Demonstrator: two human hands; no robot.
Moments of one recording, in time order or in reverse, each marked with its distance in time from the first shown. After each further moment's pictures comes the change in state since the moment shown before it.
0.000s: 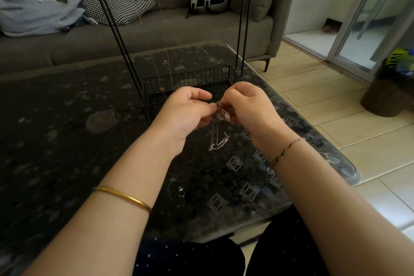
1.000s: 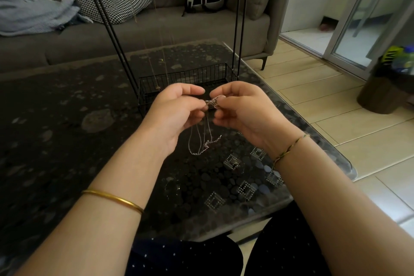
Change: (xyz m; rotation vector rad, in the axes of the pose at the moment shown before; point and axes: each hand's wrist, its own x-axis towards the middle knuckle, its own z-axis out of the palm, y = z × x) left_hand -0.001 0.000 -0.007 -0.090 0.061 0.001; right_hand -0.008 -0.004 -0.007 0.236 -0.215 0.084
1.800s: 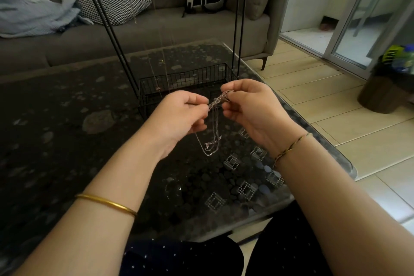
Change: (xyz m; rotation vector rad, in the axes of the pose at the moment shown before) left_hand -0.003 -0.002 -0.001 0.217 -0.123 0.053; right_hand 0.008 0.003 -0.006 0.045 0.150 0.003
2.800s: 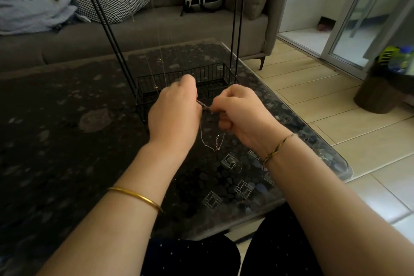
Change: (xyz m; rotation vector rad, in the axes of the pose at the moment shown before) left_hand 0.003 -0.006 0.013 0.906 0.460 0.423; right_hand -0.004 0.002 0.010 -0.208 -0.002 0.076
